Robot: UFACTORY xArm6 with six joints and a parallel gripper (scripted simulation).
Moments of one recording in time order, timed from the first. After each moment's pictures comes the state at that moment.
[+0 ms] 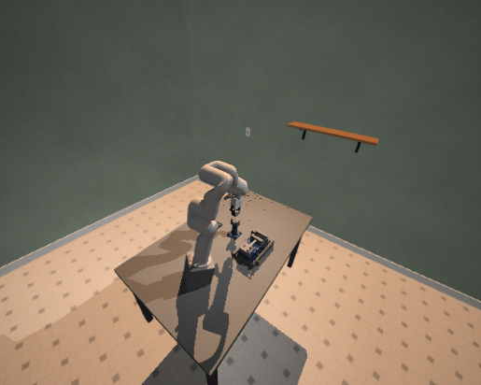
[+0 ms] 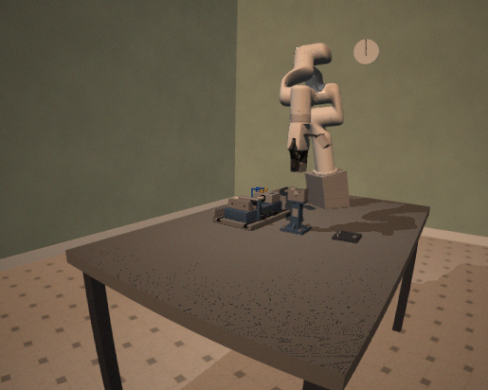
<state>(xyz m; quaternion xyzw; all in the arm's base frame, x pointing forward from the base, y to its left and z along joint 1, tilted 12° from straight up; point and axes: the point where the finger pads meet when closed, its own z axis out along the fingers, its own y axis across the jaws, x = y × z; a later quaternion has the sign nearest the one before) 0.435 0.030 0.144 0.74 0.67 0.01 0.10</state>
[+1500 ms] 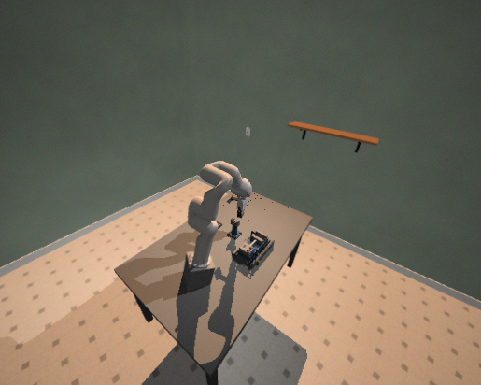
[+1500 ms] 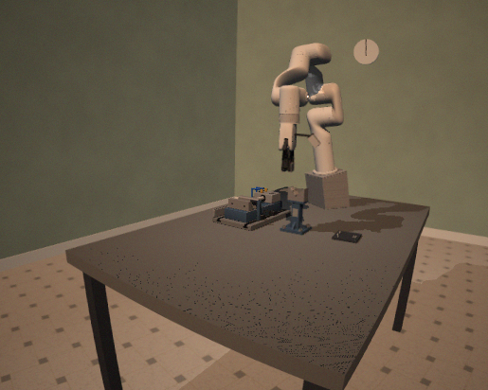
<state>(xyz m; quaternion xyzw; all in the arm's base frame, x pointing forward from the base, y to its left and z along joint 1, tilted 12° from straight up) 0.445 -0.009 0.149 0.64 0.76 0.00 0.10</state>
